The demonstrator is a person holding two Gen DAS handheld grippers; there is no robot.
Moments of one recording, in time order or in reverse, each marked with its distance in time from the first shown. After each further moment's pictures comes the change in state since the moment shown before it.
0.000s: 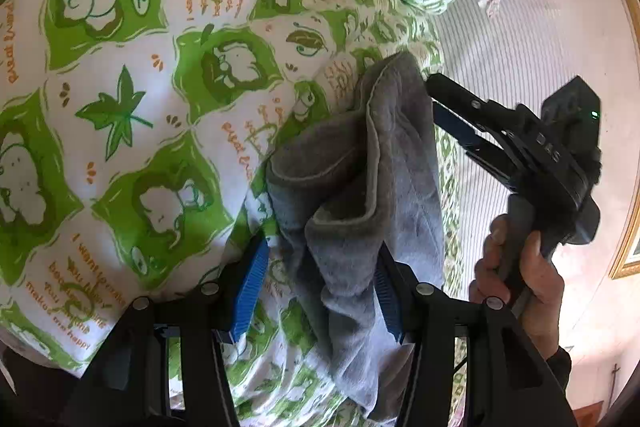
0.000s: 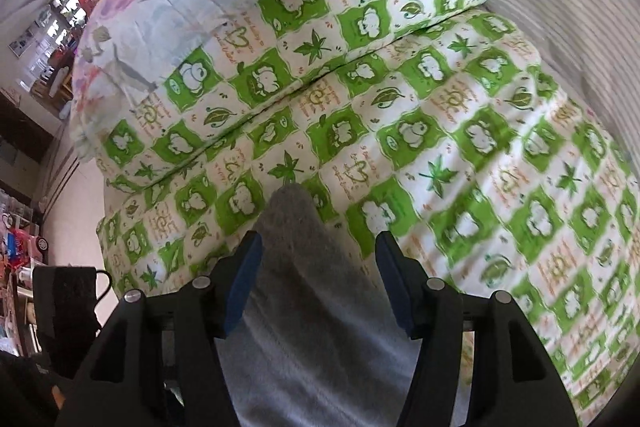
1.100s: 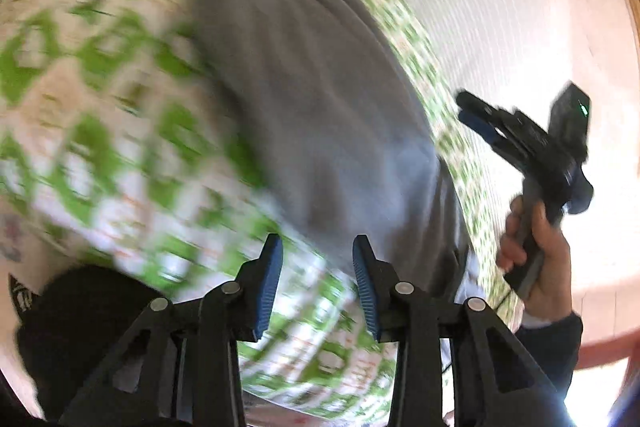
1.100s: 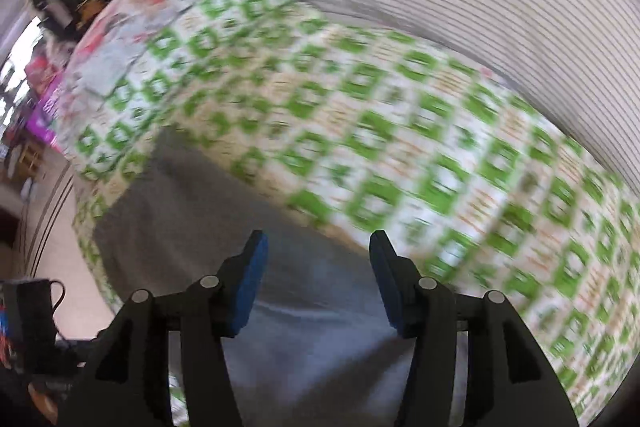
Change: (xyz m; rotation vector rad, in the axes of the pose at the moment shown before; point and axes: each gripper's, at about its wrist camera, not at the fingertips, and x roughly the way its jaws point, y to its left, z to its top) left arm -0.009 -0.040 -0.088 0.220 0.131 0.113; right arm -0.120 -0.085 -0.129 0.237 -0.126 -0.169
